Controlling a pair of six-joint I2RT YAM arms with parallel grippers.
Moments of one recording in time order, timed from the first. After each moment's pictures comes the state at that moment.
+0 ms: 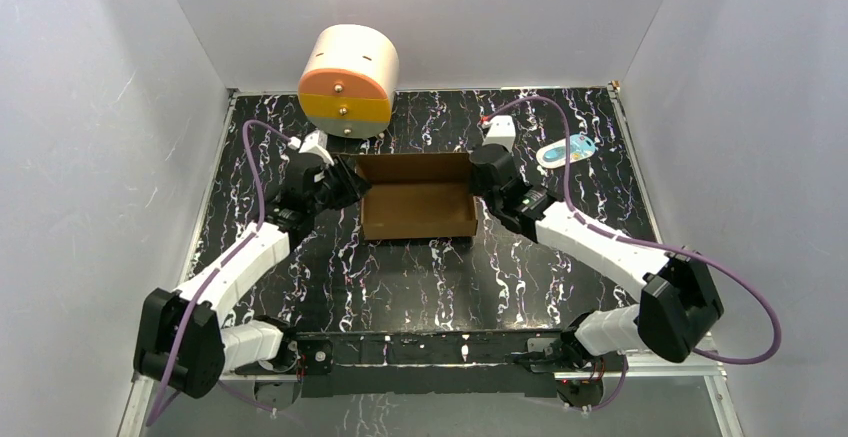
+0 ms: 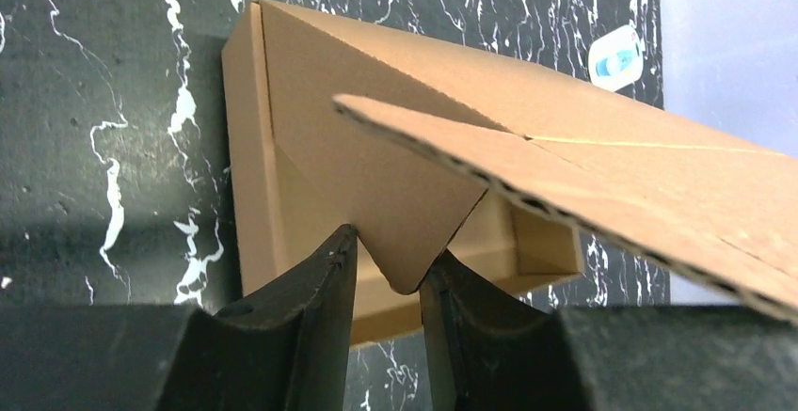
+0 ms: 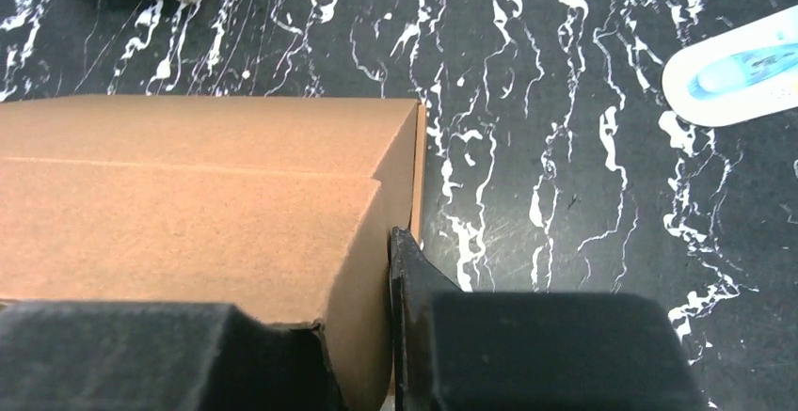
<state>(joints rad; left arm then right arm) -0.37 1.20 0.76 -0.06 0.09 -0.69 0.76 1.35 0.99 -0.16 0.52 0.40</state>
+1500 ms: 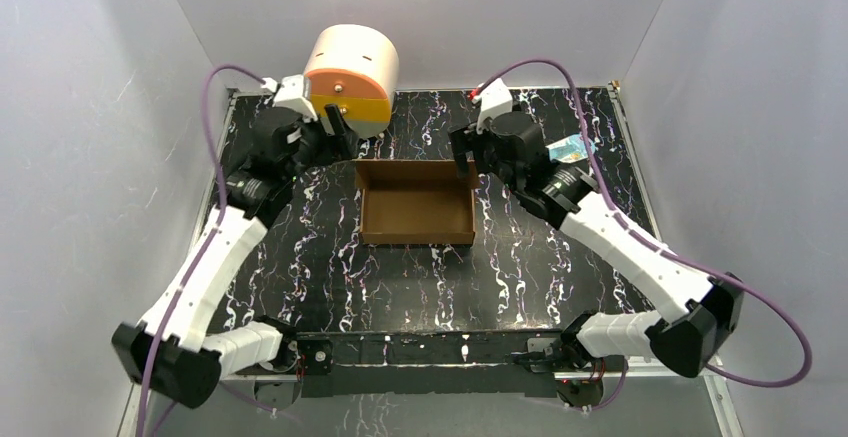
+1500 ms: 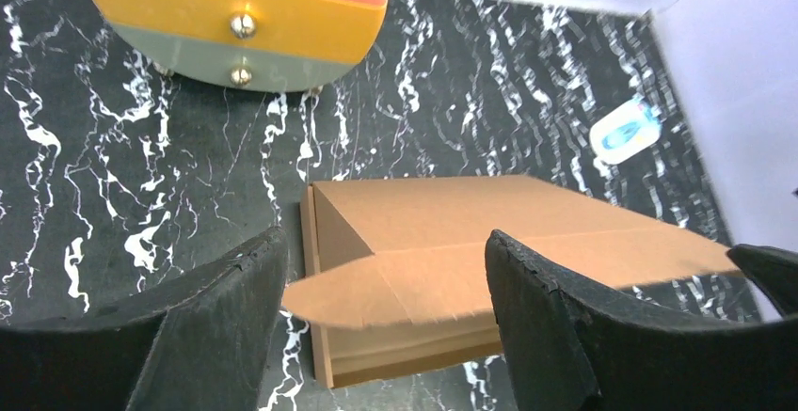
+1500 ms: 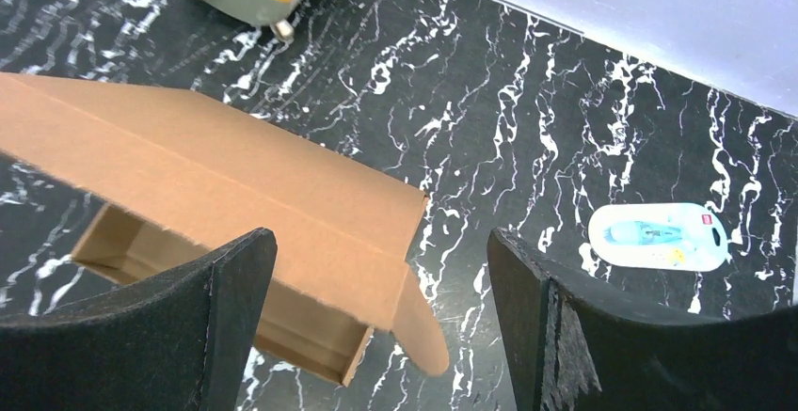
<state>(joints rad) -0.37 1.07 1.18 -0.41 -0.08 -0.39 0.76 1.22 1.25 -0.39 0.33 0.05</state>
